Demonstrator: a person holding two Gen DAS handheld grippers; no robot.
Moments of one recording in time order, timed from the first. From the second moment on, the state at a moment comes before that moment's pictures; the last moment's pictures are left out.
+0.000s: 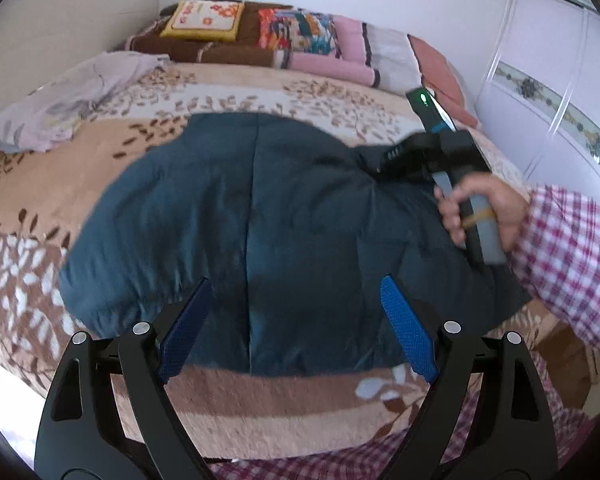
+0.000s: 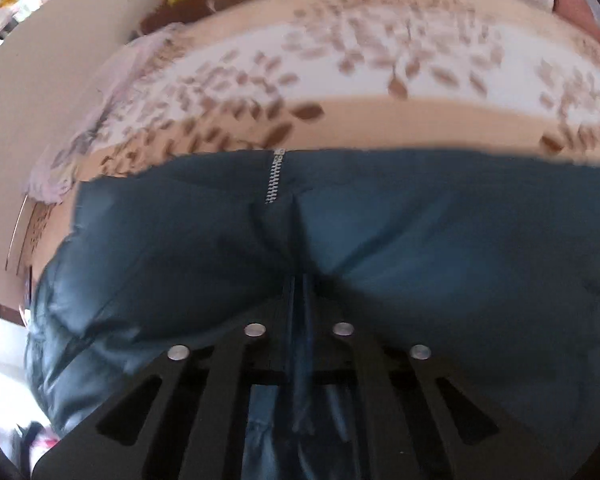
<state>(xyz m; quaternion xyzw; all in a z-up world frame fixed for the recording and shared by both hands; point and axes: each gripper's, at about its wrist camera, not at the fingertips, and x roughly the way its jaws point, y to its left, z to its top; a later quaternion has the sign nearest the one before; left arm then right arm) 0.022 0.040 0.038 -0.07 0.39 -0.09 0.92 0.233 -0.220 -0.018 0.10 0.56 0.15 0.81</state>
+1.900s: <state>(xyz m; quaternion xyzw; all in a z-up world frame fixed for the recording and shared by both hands) 0.011 0.148 0.000 -0.35 0.43 0.04 0.83 0.046 -0.189 -0.018 0.02 0.53 0.21 0.82</state>
